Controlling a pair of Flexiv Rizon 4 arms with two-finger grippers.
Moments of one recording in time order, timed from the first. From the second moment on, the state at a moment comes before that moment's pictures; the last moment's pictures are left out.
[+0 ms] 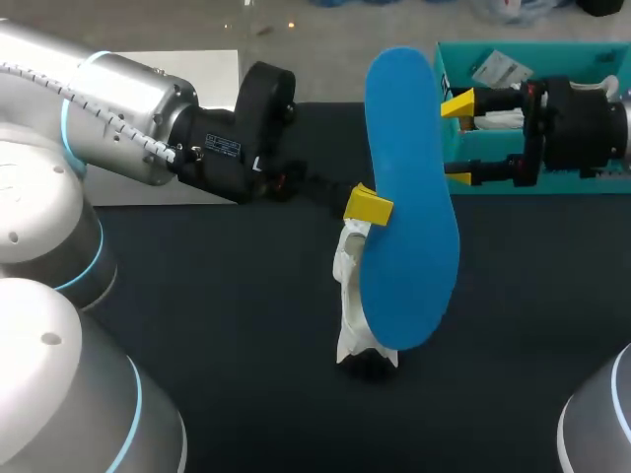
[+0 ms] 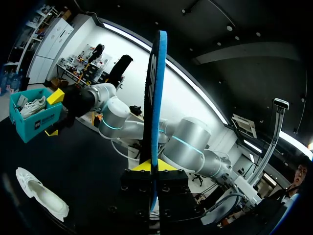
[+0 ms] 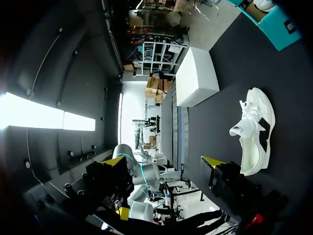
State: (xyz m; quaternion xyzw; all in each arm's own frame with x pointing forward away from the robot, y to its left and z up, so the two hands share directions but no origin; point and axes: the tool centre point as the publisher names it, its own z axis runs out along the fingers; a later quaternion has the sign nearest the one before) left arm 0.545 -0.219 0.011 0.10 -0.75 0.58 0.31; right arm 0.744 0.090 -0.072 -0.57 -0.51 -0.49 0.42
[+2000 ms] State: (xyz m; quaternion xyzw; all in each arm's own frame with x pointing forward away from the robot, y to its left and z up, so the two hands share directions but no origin) left arm 0.643 -0.217 -0.038 -0.31 -0.71 0.59 -0.22; right arm 0.746 0.091 -0.072 -0.57 -0.51 -0.49 0.42
